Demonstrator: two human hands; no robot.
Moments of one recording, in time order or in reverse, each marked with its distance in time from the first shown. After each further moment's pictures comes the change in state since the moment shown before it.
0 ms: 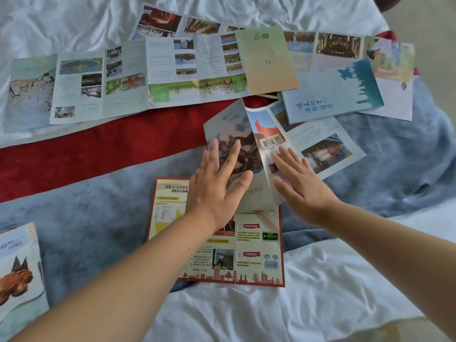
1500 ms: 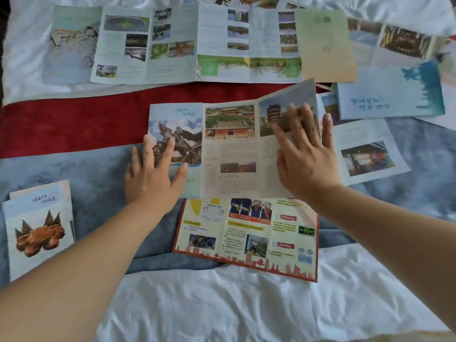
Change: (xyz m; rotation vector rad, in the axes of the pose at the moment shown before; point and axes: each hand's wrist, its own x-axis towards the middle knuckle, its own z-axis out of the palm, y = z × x) left_hand -0.053 -0.168 -0.053 0.397 0.066 -0.475; right_hand 0.058 -0.078 0.031 -0.687 0.322 -0.152
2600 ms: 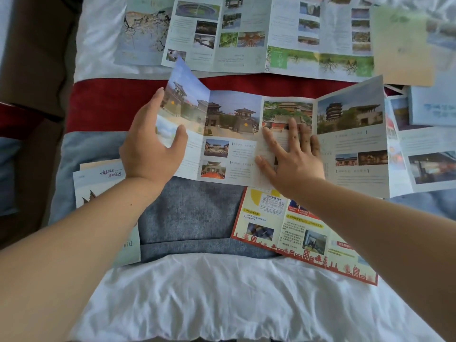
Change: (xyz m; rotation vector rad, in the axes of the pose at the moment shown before) left_hand 0.001 -0.100 -0.064 -0.601 0.570 0.033; right_hand 0.037 -0.133 0.034 0.157 -0.439 0.079
